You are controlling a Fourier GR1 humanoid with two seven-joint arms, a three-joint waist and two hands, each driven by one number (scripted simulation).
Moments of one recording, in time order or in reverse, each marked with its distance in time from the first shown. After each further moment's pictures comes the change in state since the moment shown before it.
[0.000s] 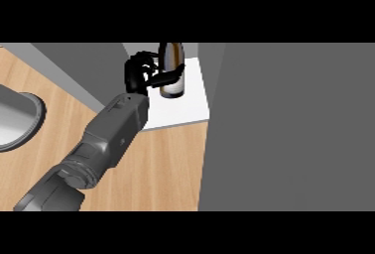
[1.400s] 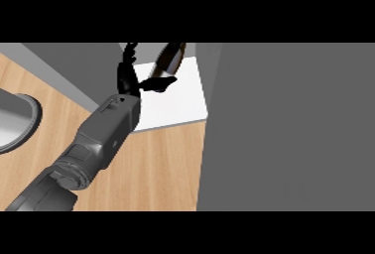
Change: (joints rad) left arm 0.031 0.037 -0.058 -0.015 -0.067 0.034 0.101; right arm 0.005 0.010 0.031 -0.004 -0.001 0.010 -0.011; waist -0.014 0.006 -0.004
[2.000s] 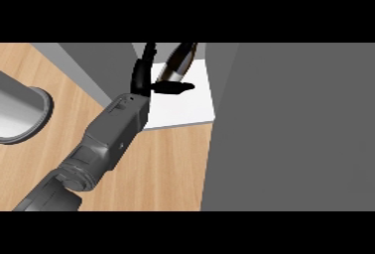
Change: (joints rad) left arm 0.011 -0.026 -0.005 -0.085 -0.007 -0.303 -0.101; right arm -0.005 -0.002 -0.010 0.005 0.007 -0.022 0.010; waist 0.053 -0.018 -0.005
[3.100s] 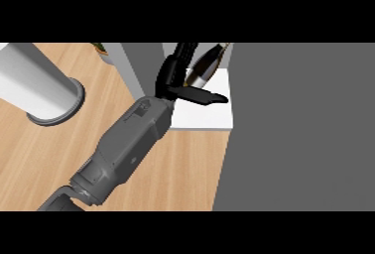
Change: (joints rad) left arm 0.120 -0.052 0.003 -0.447 -0.010 -0.211 0.046; right arm 0.022 -0.063 -0.005 -0.026 0.052 -0.080 0.079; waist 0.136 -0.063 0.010
